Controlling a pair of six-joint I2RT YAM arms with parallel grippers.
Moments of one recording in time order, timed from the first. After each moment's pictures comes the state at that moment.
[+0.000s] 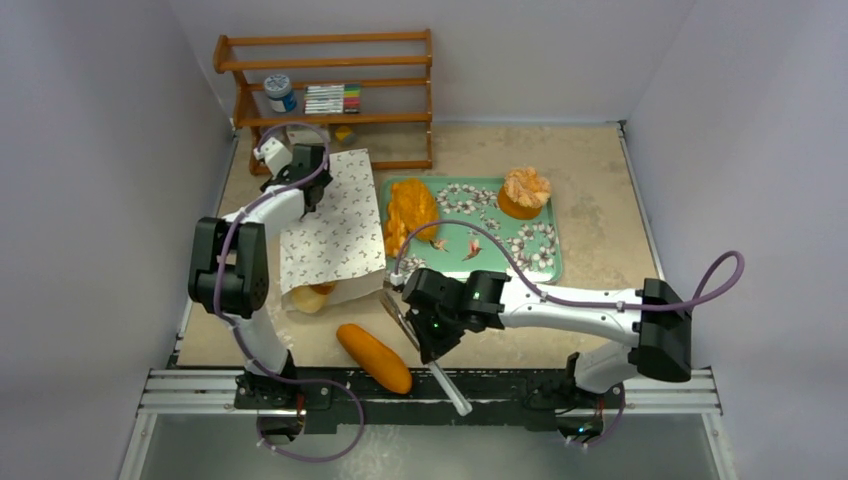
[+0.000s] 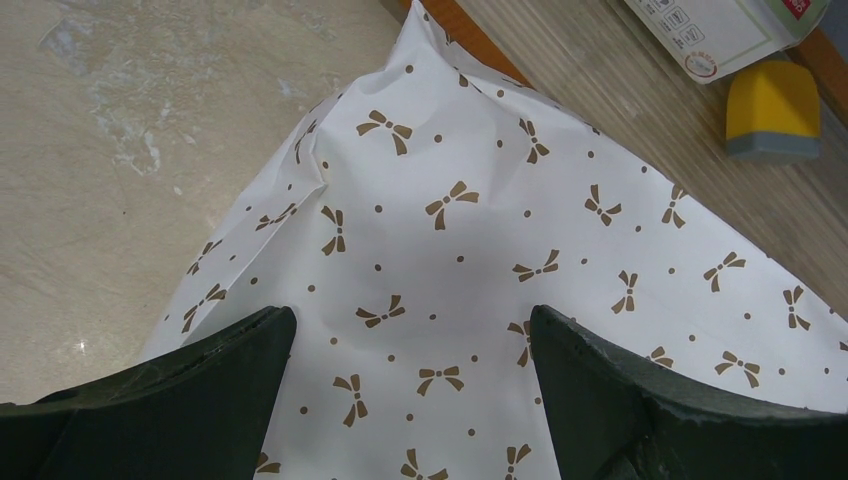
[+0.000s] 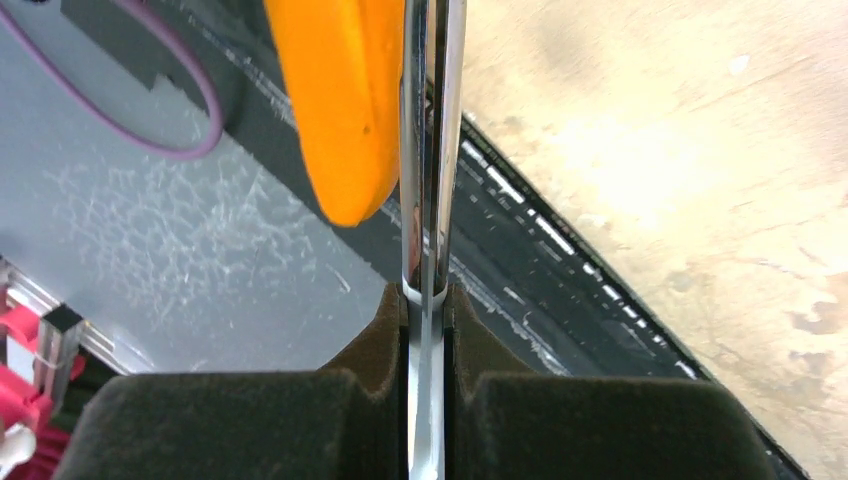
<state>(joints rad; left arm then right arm) -0.13 1.81 1.19 -0.18 -0.59 -0.83 1.27 1.45 1.10 -0.80 -0.12 0.64</state>
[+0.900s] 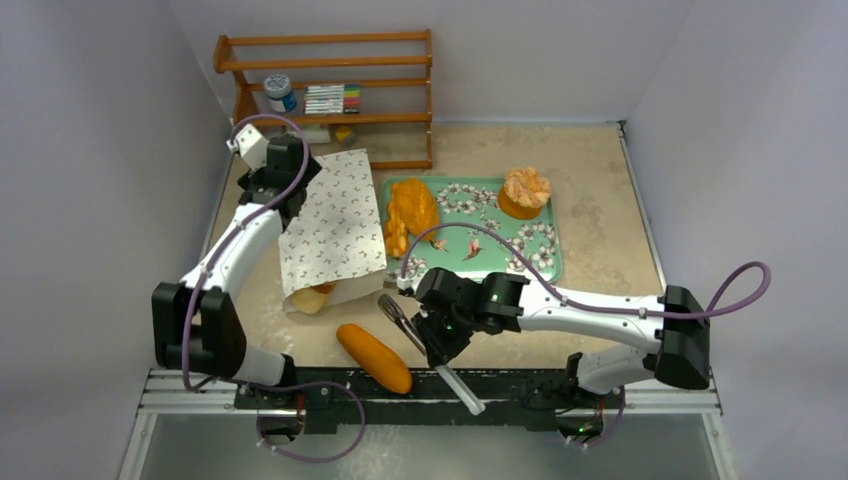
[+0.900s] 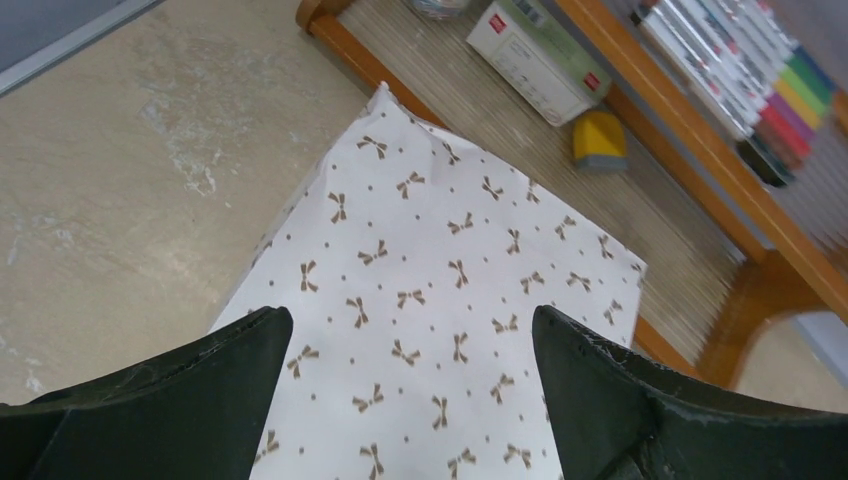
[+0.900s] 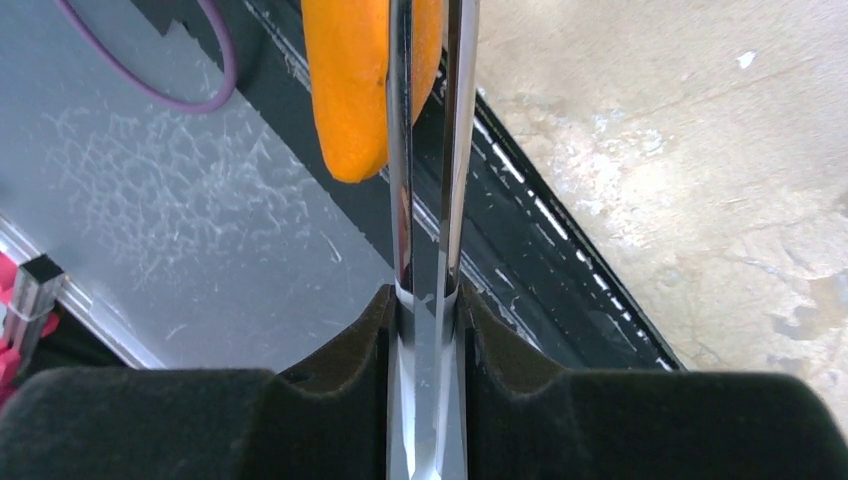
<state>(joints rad) -0.14 1.47 1.15 -0.29 -0.57 -0.78 1.25 1.36 1.06 -0.79 -0.15 0.55</state>
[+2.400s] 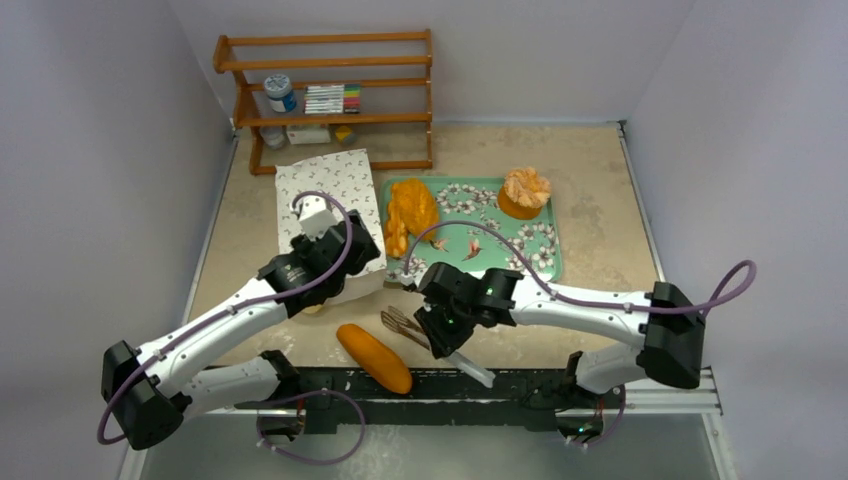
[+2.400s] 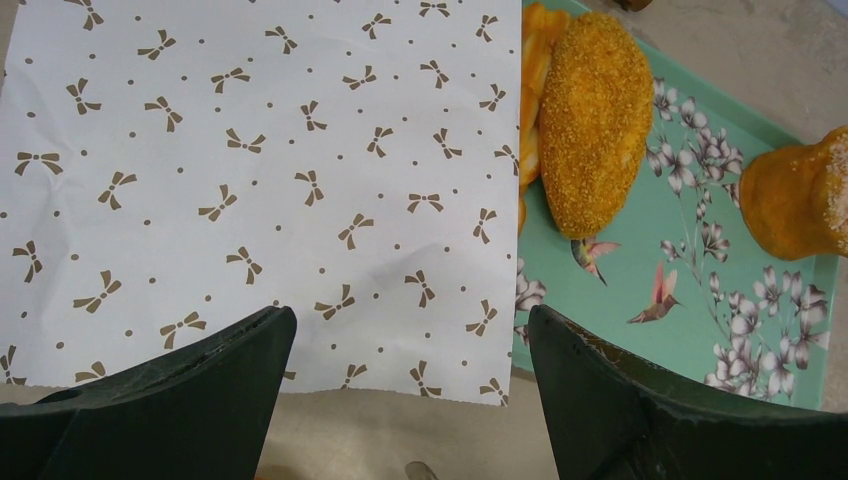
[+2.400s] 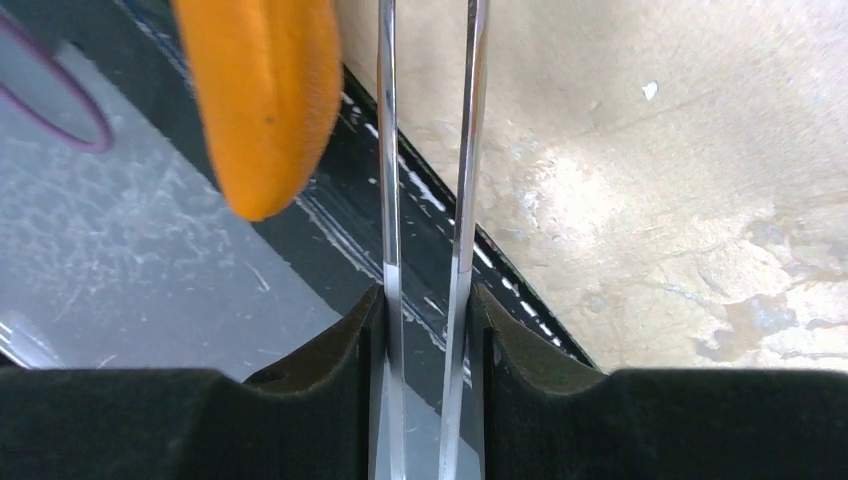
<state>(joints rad) -0.80 1.03 0.87 -0.64 -0.70 -1.00 1.17 1.41 0.98 -0.73 -0.14 0.45</state>
